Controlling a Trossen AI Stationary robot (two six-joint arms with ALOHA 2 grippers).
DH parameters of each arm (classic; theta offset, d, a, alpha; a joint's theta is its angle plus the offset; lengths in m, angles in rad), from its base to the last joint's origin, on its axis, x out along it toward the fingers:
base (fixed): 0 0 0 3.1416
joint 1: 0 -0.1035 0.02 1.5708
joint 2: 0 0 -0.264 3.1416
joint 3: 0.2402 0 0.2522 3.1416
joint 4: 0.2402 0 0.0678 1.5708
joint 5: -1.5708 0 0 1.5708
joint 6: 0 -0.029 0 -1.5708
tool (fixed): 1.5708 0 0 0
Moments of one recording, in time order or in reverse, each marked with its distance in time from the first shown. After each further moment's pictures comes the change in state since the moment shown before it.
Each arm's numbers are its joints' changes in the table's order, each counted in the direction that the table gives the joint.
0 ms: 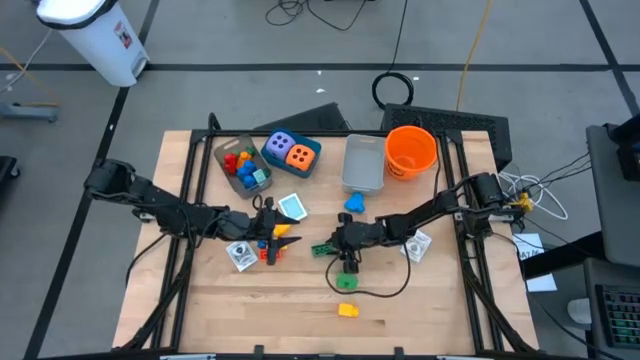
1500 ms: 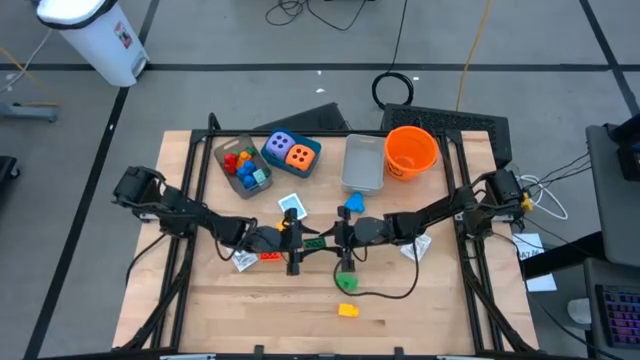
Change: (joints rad) left arm 0.036 0.298 0.251 0.093 0.045 -0.177; right arm -0.032 -0.138 0.000 -0.099 -0.080 0.043
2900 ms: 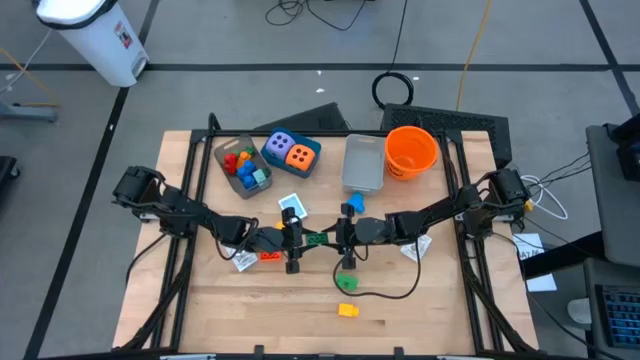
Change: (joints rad) left arm -0.003 -0.001 0.000 0.077 0.019 0.052; right arm -0.002 -0.033 0.000 0.074 -0.081 0.032
